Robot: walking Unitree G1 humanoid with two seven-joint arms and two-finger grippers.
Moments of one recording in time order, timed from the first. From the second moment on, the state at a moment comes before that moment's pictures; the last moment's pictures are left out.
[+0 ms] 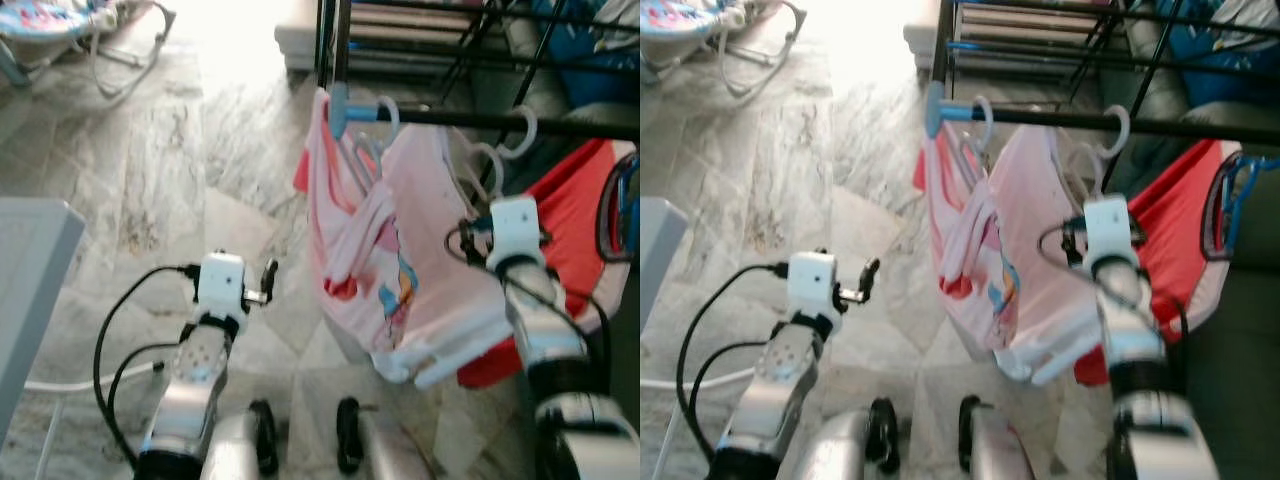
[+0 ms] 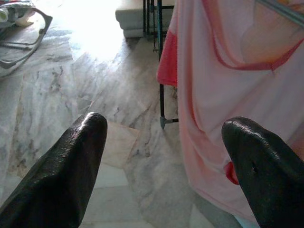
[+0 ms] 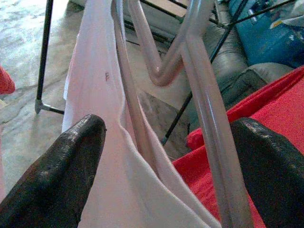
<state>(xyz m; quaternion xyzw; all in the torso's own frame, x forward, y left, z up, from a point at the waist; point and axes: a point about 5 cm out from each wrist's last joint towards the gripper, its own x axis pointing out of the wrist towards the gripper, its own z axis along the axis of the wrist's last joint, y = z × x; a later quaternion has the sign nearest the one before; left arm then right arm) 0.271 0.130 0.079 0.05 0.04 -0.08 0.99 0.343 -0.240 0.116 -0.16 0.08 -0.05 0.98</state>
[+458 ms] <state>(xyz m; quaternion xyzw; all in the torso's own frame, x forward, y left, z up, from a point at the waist) 0.268 0.127 0.072 0.06 0.06 -0.09 0.99 0.363 -0.245 0.141 -0.13 0.11 0.05 0.98</state>
